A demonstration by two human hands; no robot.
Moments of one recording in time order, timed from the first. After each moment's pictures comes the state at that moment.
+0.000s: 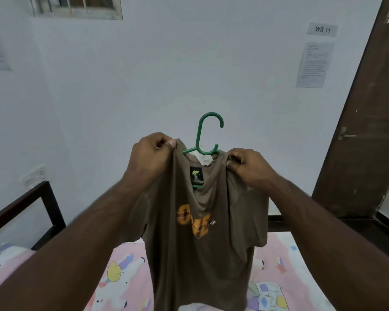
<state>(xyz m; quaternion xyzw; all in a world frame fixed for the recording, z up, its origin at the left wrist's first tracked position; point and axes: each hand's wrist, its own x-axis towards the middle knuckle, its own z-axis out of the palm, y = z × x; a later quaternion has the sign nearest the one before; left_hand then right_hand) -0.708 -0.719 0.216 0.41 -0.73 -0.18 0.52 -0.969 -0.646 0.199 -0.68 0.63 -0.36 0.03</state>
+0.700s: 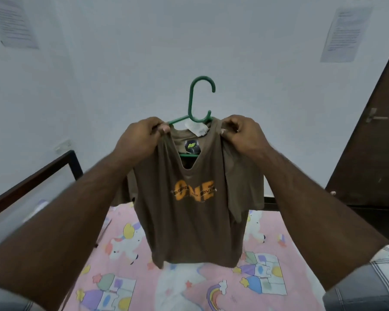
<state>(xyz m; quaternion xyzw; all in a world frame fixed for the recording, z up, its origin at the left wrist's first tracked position) -0.688 -0.667 0.204 0.47 -0.79 -0.07 0.38 -0.970 -0.627 0.197 -0.68 0.59 -0.44 0.03</state>
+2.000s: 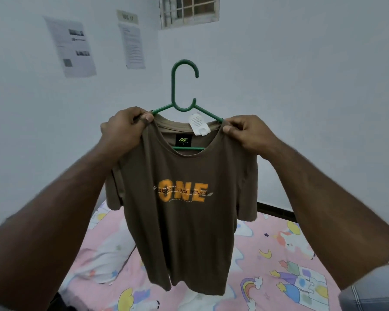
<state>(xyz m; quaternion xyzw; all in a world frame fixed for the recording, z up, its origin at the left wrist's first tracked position) -0.558 -0.448 0.253 0.64 -0.63 0.04 0.43 -0.877 -0.518 0.233 -0.79 0.42 -0.41 0.16</state>
